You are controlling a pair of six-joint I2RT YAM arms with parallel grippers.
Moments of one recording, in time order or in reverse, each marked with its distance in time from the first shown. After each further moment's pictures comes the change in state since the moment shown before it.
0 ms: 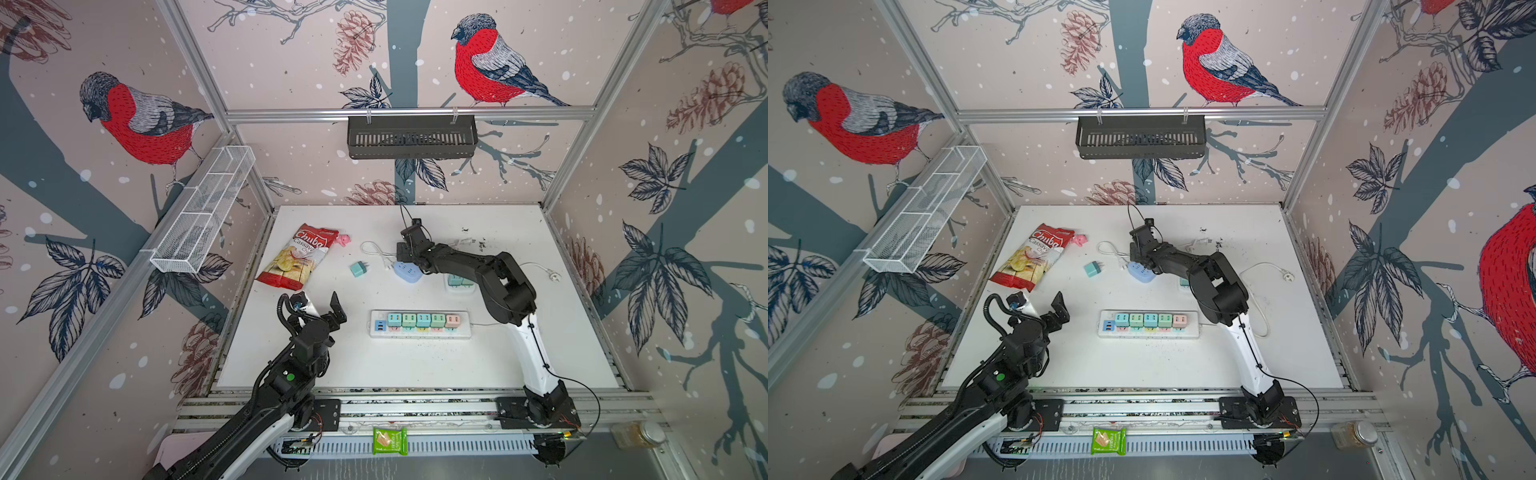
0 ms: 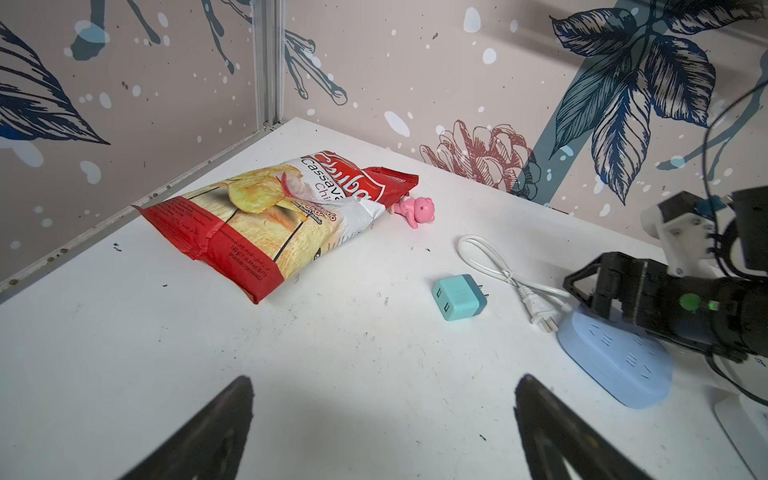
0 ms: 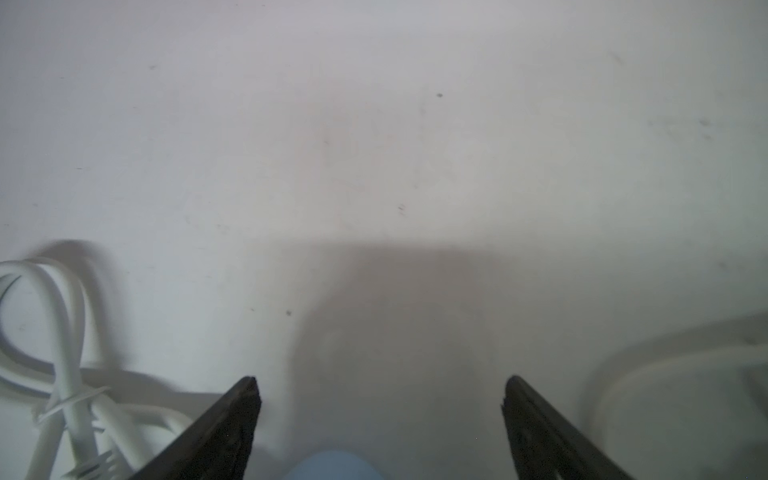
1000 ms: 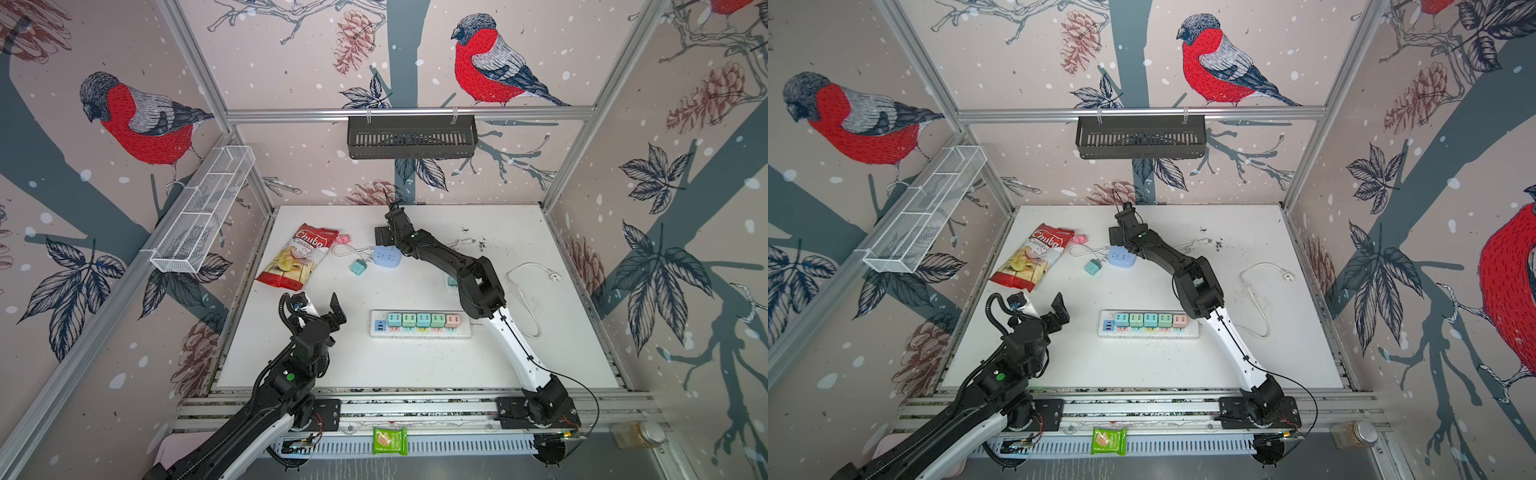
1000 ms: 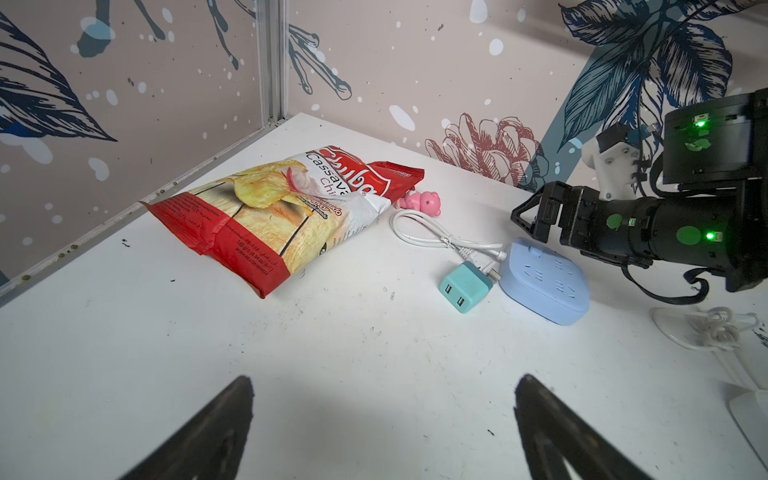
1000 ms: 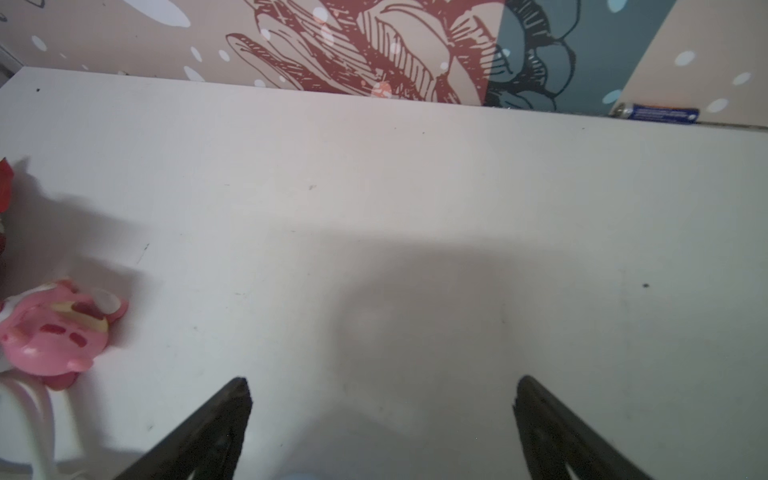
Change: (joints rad) left arm 0.000 0.003 0.002 -0.023 -0.006 -0.002; right arm 0.027 0.404 0.731 -0.164 -0.139 -0.148
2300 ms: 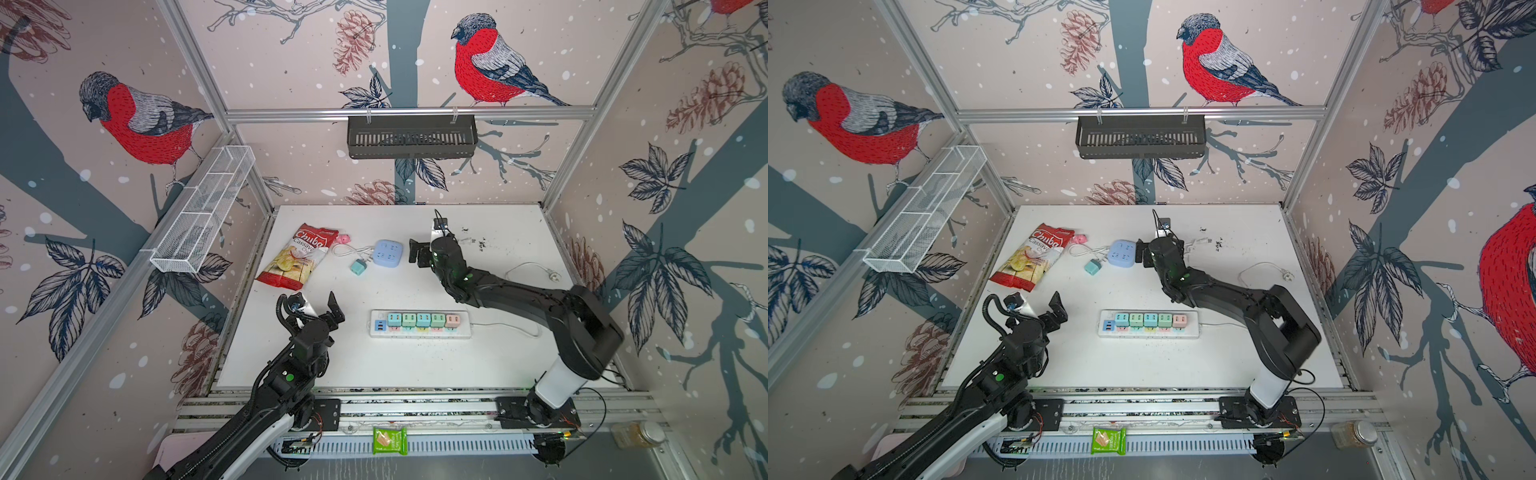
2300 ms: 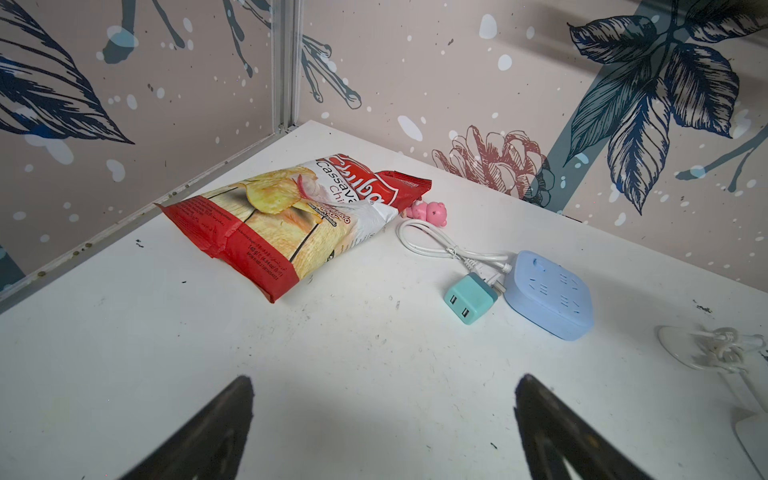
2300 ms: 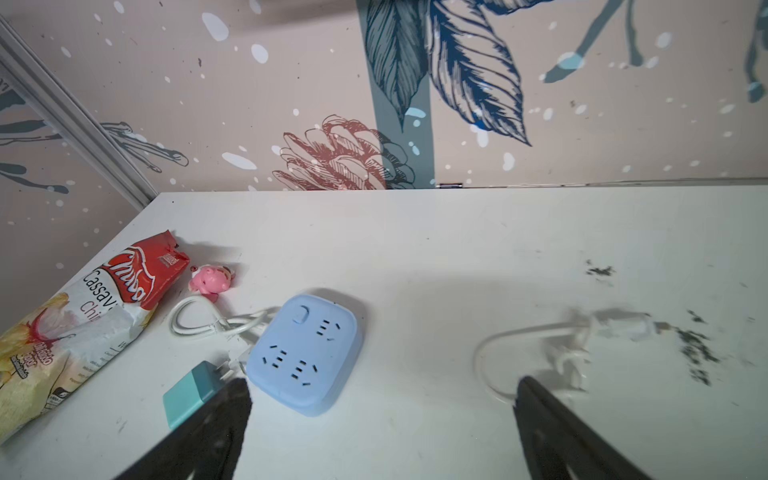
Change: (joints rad) left arm 0.000 -0.014 0.002 -0.004 -0.028 -0.016; right arm 0.064 -0.913 -1.180 0.519 0.219 0.018
